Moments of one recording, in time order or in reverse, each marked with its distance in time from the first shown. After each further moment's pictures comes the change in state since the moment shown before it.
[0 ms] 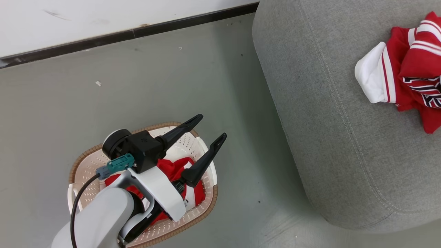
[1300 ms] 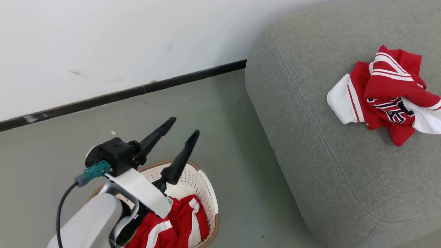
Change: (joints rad) left arm 0.056 -0.021 0.054 0.134 -0.045 0.014 -0.130; right arm -0.007 -0.105 0.041 -0.218 0.008 0.000 -0.128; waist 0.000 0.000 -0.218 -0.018
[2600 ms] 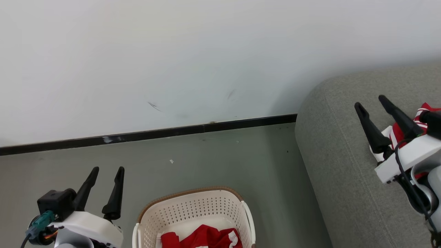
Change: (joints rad) left arm 0.270 0.031 0.232 0.135 -0.063 0.173 -0.093; right arm 0.326 0.286 -0.103 -0.288 -0.107 0.000 -0.157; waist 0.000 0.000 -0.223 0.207
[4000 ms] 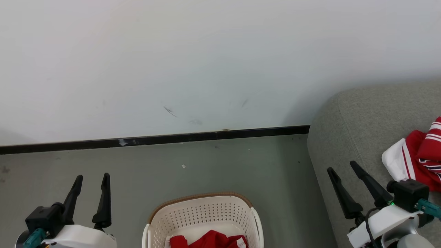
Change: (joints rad) left arm 0.129 -0.090 0.200 -0.054 0.164 0.015 -0.009; right arm 0.393 0.198 -0.167 -0.182 -0.202 0.000 0.000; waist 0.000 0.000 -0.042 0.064
